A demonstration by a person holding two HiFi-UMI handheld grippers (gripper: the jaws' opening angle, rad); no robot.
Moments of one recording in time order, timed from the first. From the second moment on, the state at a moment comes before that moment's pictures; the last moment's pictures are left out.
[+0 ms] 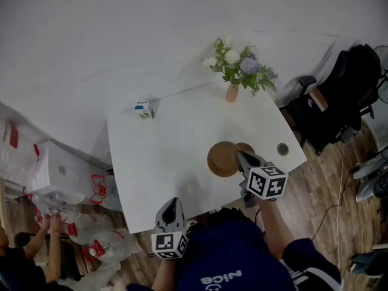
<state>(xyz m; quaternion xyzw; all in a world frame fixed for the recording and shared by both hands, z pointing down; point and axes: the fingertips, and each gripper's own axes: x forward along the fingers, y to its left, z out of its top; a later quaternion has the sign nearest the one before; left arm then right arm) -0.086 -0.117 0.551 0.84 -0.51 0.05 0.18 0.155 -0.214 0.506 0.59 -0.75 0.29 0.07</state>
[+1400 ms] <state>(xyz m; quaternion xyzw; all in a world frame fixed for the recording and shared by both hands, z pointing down) -0.060 -0.150 0.560 0.85 -0.49 0.07 0.19 0.270 -0.215 0.599 0.66 -0.63 0.38 0.12</state>
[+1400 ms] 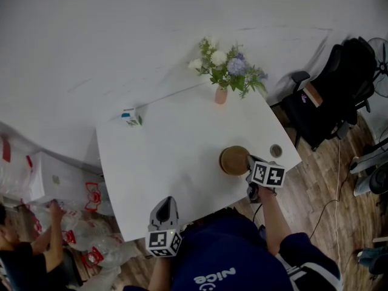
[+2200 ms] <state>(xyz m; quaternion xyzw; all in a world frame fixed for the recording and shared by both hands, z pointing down) -0.051 -0.155 0.558 0.84 -0.50 0.07 0.18 0.260 -0.227 0.606 0.65 -0.66 0.36 0.14</state>
